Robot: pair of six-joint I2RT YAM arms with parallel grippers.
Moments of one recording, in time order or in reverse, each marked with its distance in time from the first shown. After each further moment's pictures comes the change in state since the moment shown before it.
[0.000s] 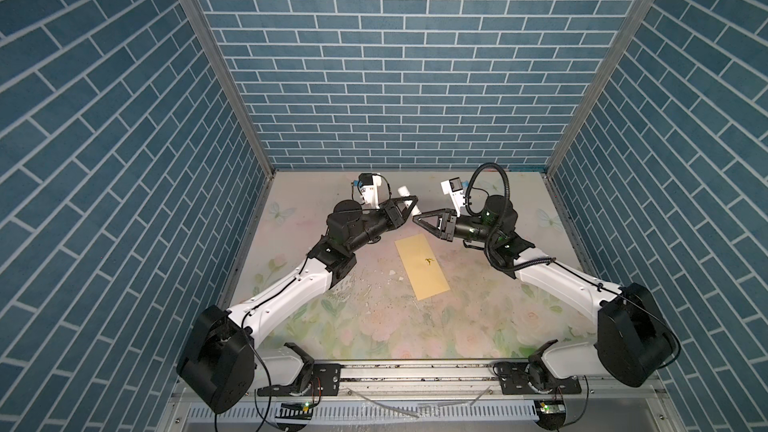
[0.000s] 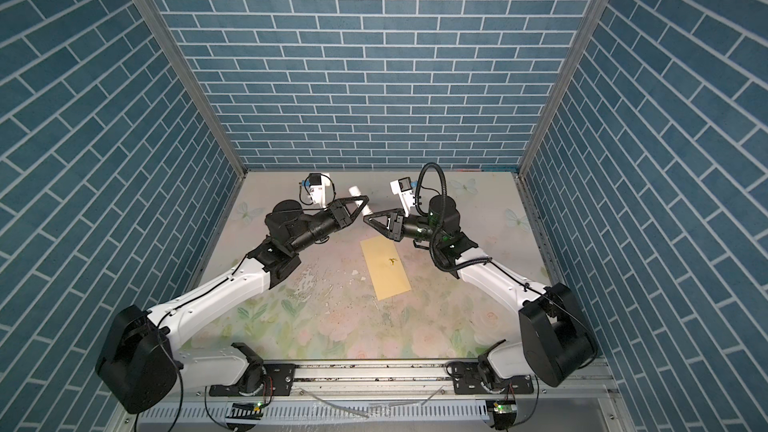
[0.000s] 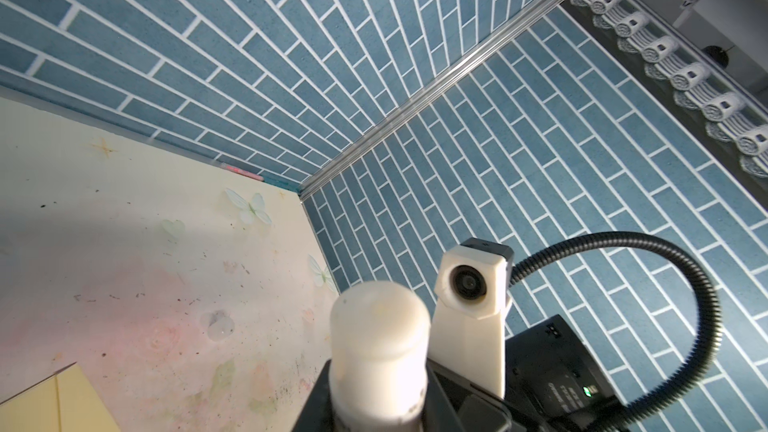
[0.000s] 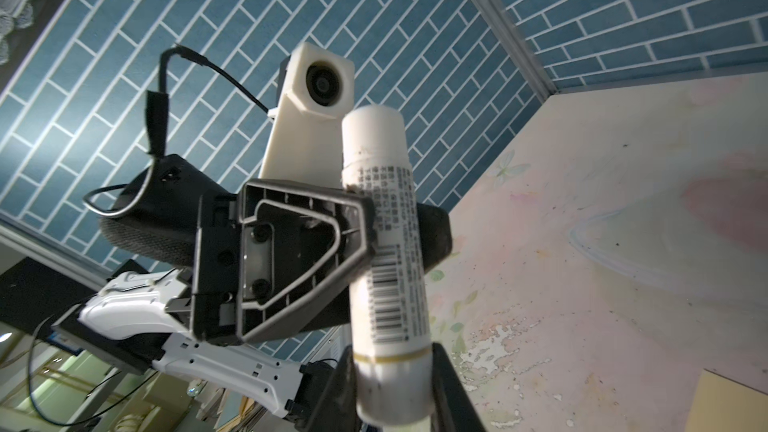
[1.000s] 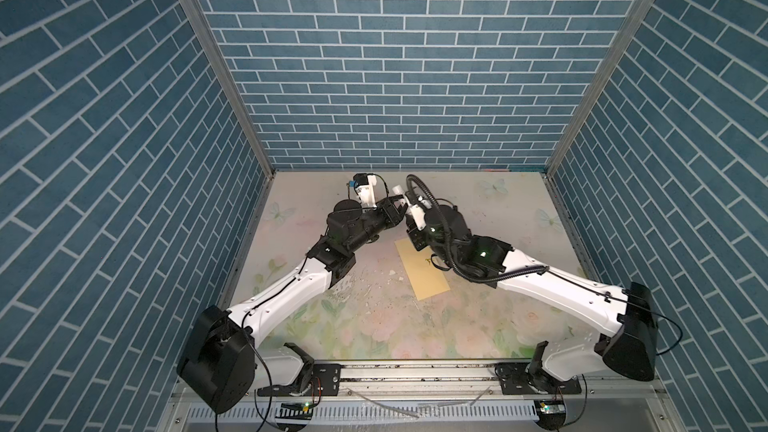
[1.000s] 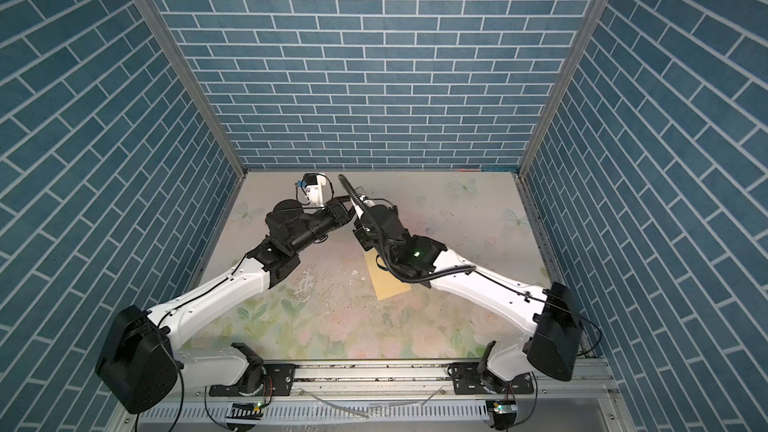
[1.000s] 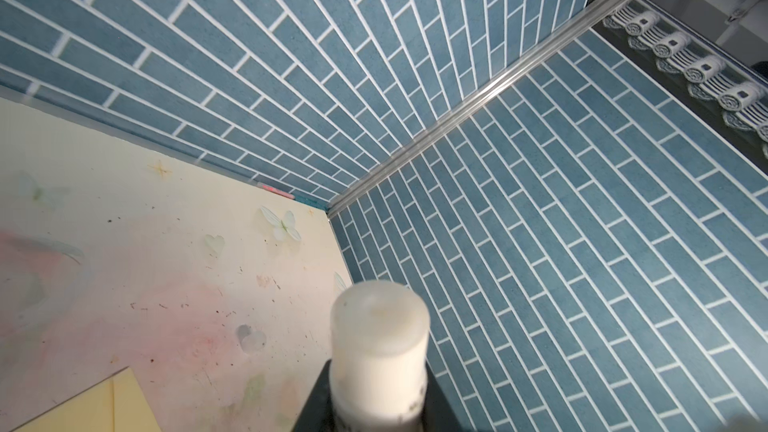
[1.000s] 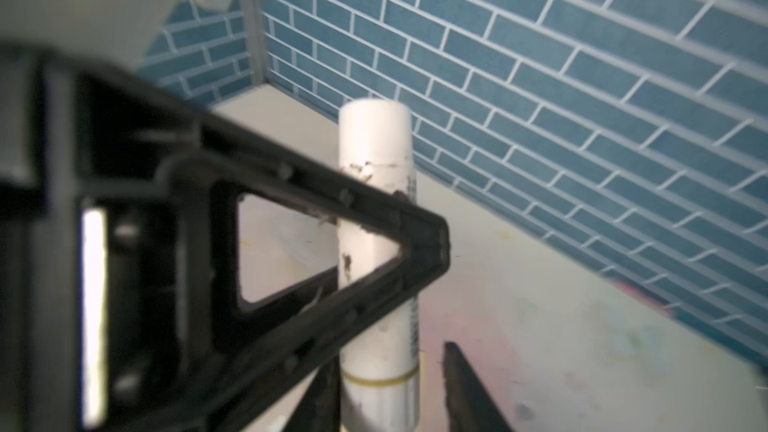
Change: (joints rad) left arm 0.005 0.002 -0.001 -0.018 -0.069 0.021; right arm 0.355 0.017 0.320 -0.611 1.034 -0.673
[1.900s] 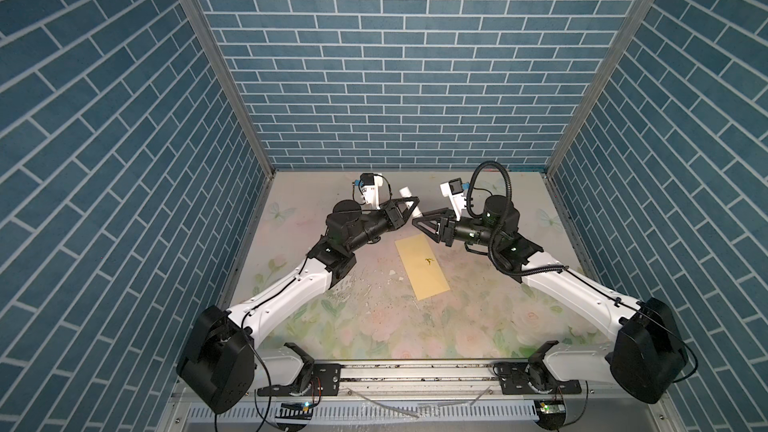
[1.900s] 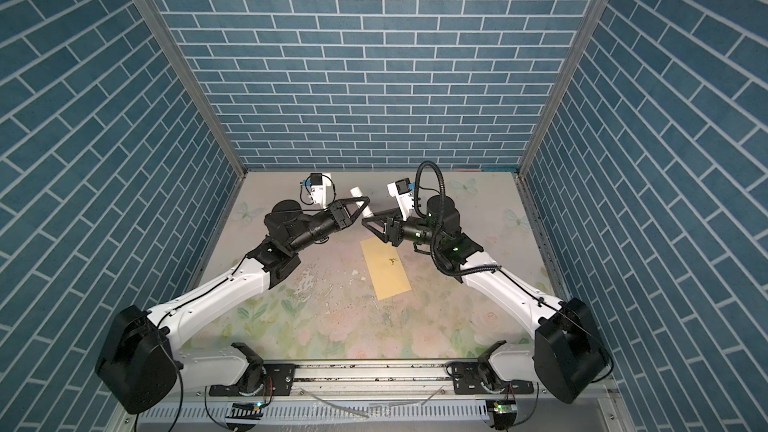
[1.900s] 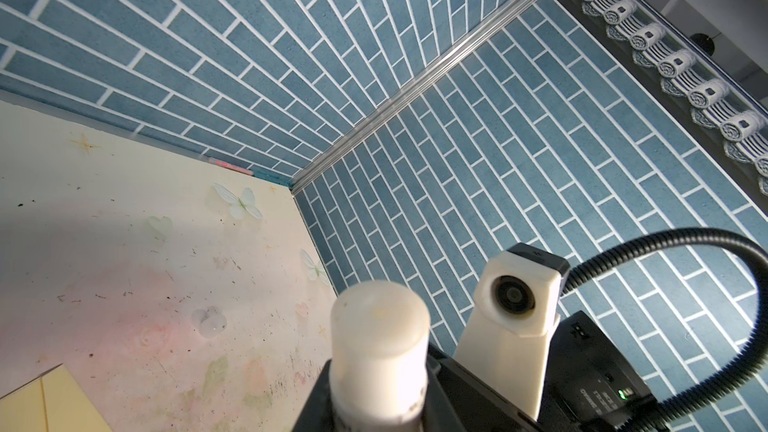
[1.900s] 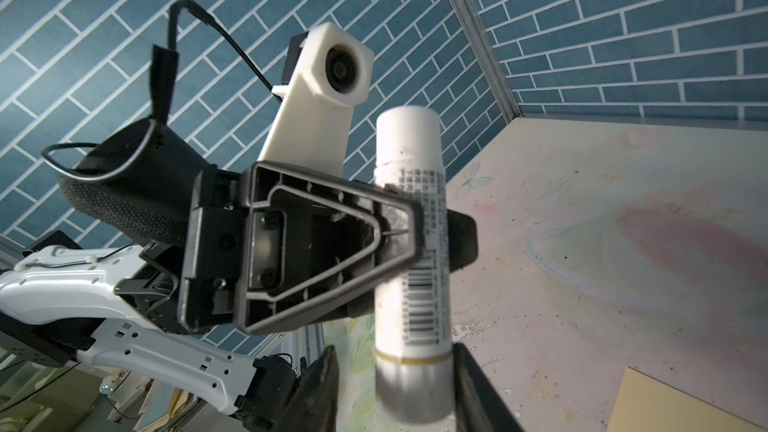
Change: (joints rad) left arm -0.004 -0.002 0.000 0.048 0.115 -0.023; right arm -0.333 -0.061 -0.291 0.512 -0.997 0.523
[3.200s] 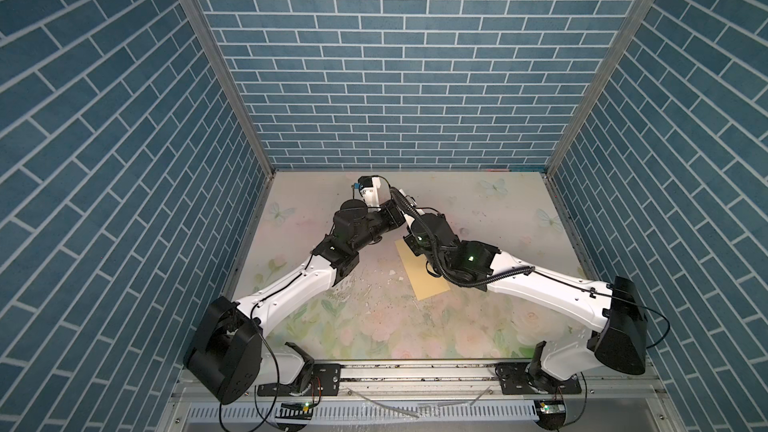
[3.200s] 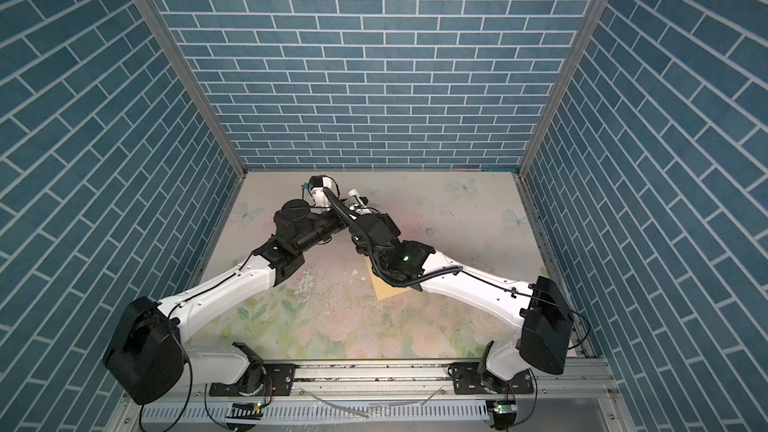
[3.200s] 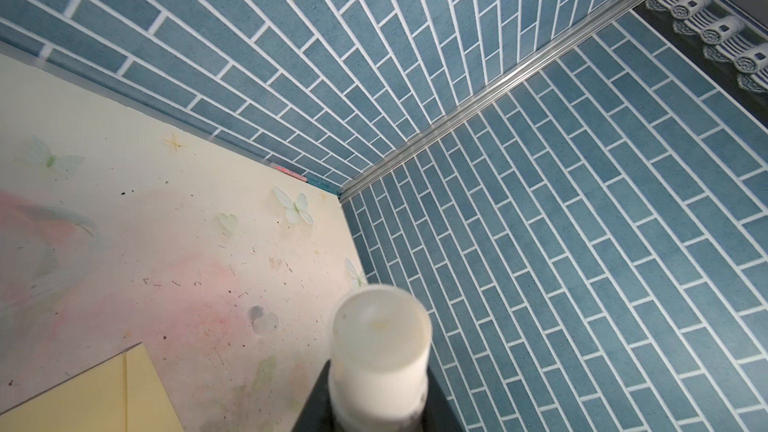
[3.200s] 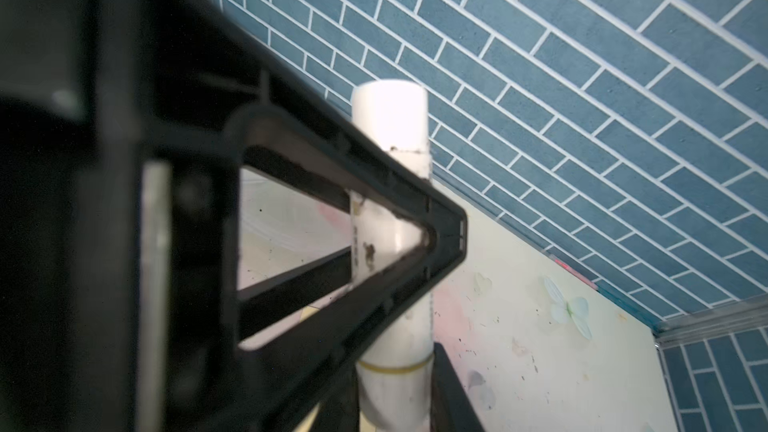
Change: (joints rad) left arm 0.000 0.048 0.002 -0.050 -0.119 0.007; right arm 0.422 0.147 0.325 -0.570 1.264 -0.615
